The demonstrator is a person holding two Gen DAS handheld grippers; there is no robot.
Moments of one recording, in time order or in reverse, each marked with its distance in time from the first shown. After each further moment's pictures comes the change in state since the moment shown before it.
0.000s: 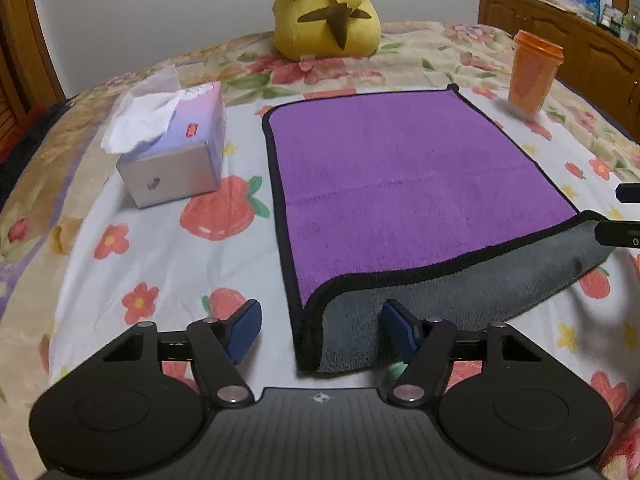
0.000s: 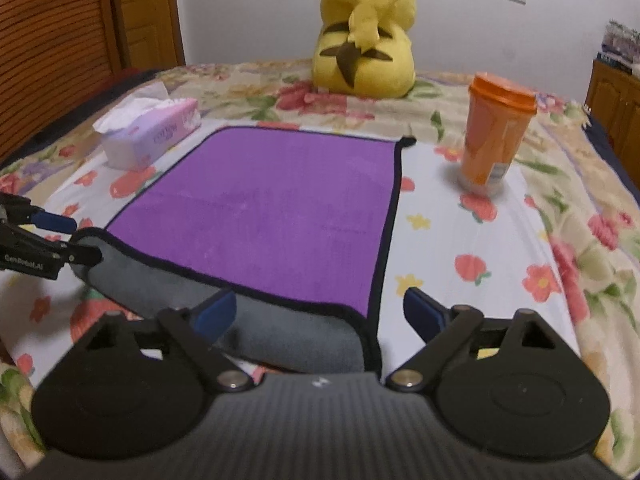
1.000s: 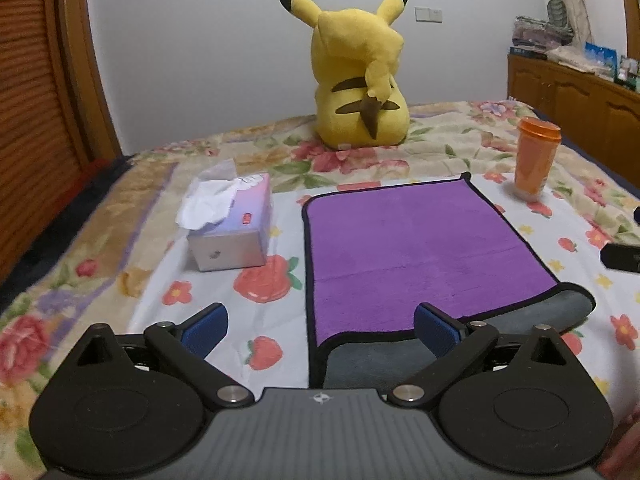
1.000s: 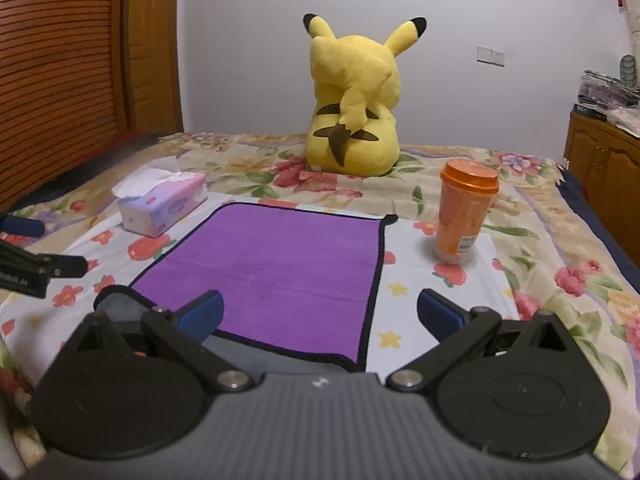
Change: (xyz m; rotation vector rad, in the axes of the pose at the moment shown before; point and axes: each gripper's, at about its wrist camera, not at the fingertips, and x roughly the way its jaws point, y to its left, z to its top) left arm -0.080 -0.022 0.002 -0.056 -0.241 0.133; right arm -0.059 0.010 0.006 -0.011 -0.223 -0.039
